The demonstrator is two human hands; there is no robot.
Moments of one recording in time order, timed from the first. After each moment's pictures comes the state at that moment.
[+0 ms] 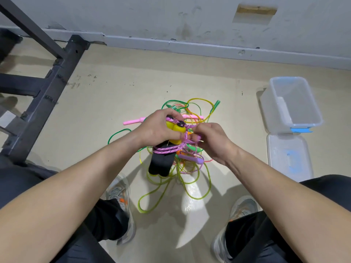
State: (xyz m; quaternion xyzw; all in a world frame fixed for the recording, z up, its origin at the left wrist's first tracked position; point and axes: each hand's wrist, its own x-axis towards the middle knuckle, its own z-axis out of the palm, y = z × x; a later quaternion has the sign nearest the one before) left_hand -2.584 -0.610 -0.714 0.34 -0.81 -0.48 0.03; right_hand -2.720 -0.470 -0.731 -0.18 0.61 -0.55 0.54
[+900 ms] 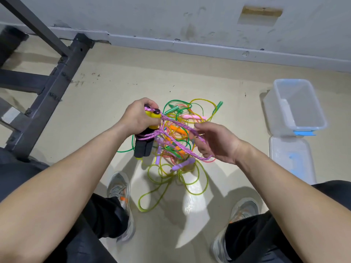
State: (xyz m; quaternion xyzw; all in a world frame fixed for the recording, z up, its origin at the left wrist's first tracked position) left_hand -2.564 -0.659 -0.731 0.47 -0.77 -0.42 0.09; right_hand -2.731 -0.464 -0.703 -0.17 0.53 -0.45 0.70
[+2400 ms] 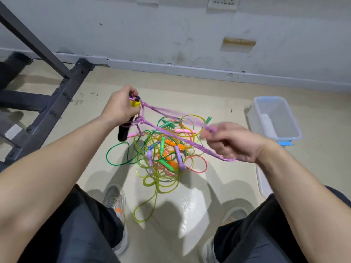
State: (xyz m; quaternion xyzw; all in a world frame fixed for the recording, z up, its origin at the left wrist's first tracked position) left_hand -2.564 -0.698 -0.667 0.42 -0.86 -0.23 0.16; right_hand -2.777 -0.413 -0.628 -0.30 0.53 -0.41 0.68
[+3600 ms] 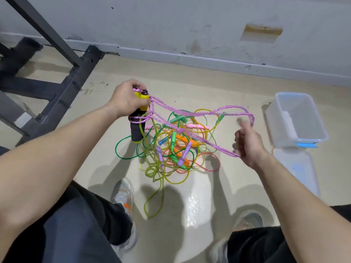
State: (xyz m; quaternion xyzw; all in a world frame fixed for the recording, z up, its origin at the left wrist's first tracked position) left_hand -2.552 -0.731 -0.690 0.47 -0.81 -0.31 0.16; right_hand -2.782 -0.444 -0.731 0.00 0.71 -0.55 0.44
